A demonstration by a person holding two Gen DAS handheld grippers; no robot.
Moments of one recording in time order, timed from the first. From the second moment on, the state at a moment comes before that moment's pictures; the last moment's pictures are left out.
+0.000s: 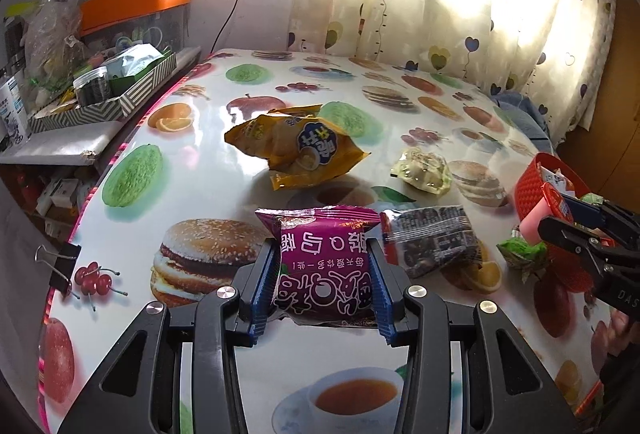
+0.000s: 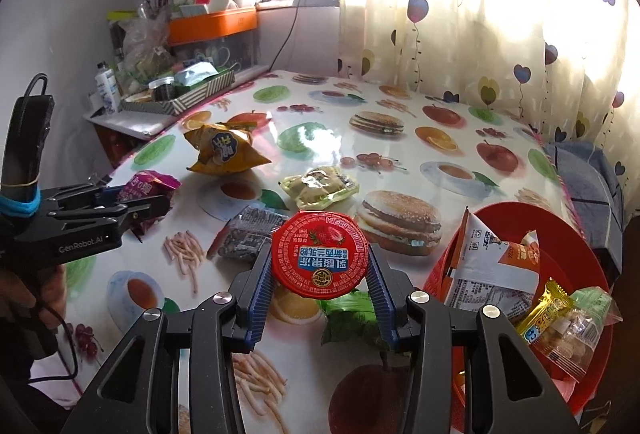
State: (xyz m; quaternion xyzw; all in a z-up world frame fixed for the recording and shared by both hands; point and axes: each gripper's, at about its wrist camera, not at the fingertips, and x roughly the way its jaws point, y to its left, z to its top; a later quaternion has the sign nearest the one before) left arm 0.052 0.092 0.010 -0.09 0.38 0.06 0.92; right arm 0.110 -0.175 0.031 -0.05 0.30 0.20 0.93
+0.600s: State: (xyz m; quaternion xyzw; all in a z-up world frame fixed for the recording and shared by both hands) left arm 0.056 0.024 0.033 -0.07 0.37 -0.01 0.93; right arm 0.079 -0.203 0.043 -0.02 0.29 0.18 0.94
